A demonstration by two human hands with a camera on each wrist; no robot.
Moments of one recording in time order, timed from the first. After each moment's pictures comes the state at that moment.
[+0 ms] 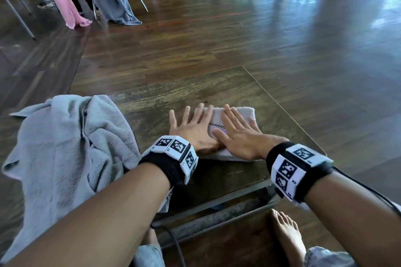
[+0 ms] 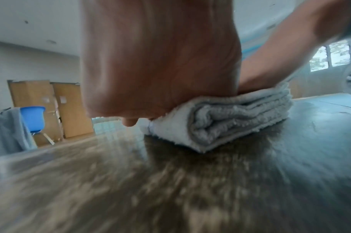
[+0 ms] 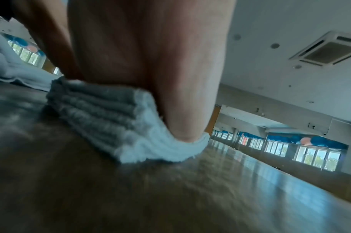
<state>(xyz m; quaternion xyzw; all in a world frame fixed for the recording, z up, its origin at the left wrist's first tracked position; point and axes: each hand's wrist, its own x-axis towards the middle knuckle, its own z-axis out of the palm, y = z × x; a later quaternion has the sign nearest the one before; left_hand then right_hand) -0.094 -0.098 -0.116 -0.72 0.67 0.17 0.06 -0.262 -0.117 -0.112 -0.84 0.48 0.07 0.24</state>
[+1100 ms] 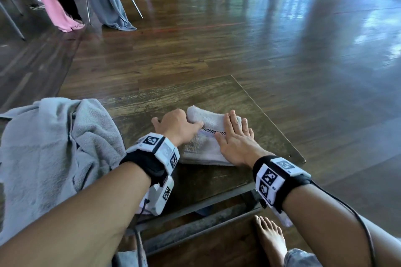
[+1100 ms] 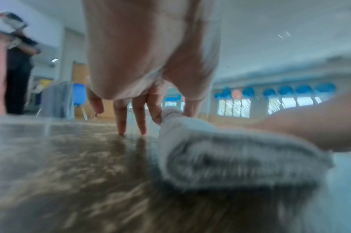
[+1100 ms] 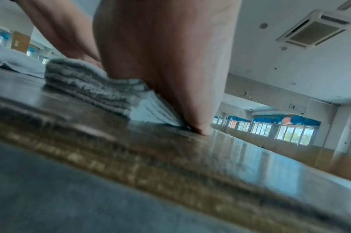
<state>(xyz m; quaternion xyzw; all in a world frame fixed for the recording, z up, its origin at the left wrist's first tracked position) -0.099 -0.103 -0.089 -0.80 0.57 0.13 -0.15 -0.278 -0.118 -0.120 -0.78 0.57 -0.01 0.26</state>
